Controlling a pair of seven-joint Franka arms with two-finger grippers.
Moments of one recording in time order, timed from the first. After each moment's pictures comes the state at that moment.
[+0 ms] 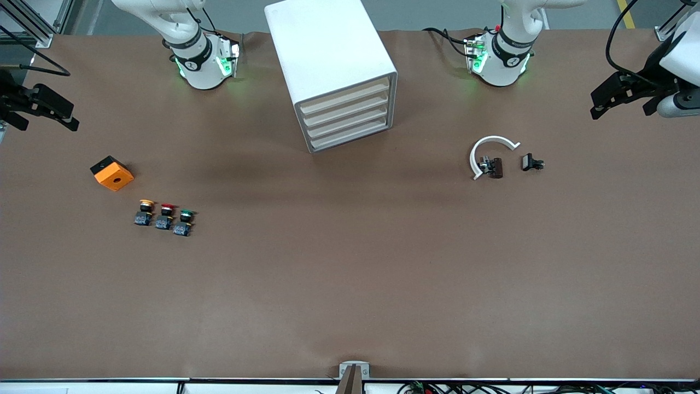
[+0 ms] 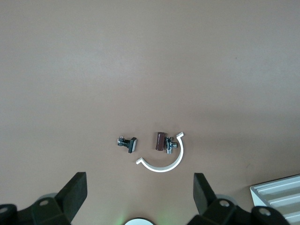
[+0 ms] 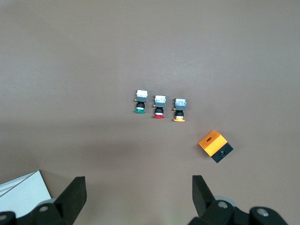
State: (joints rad) left arm -0.05 -0.12 -0.05 -1.61 0.03 1.48 -0.15; right arm -0.01 -0.10 -0.02 -1.59 0.00 1.51 0.00
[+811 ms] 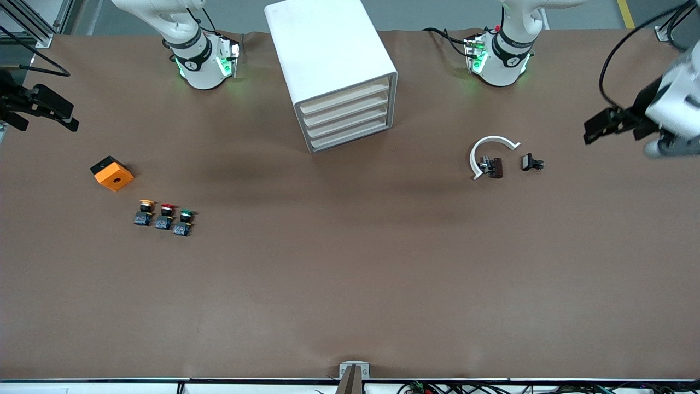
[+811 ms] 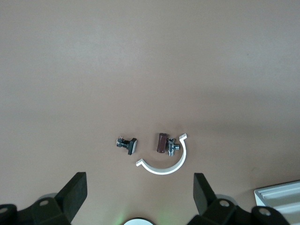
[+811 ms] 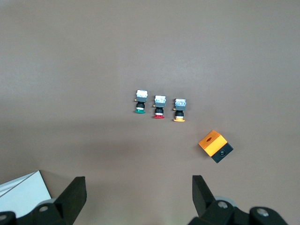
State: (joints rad) left arm -0.04 0.06 -0.05 -1.54 0.03 1.50 -0.15; right arm -0.01 -0.09 -0.02 -1.59 0.00 1.51 0.00
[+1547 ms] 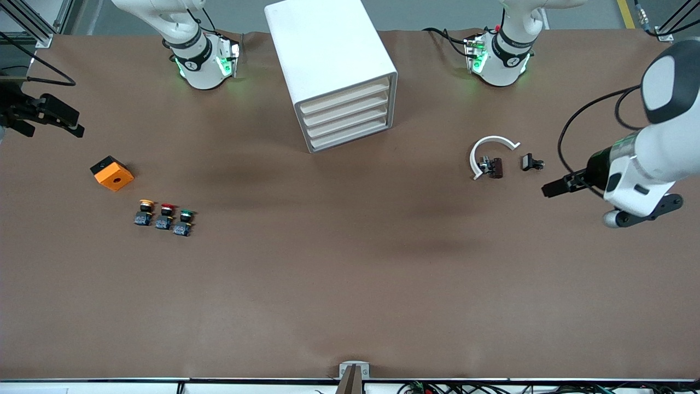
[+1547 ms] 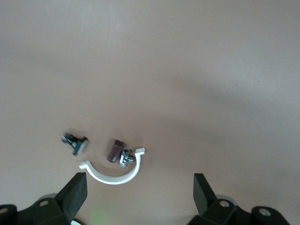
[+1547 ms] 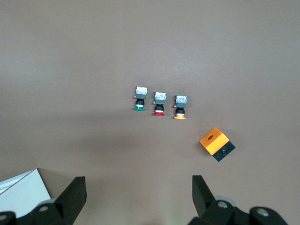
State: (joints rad) left arm -0.06 0.27 -0.05 -1.49 -0.10 1.59 -0.53; right arm -0.01 -0.06 -0.02 -1.59 0.00 1.51 0.00
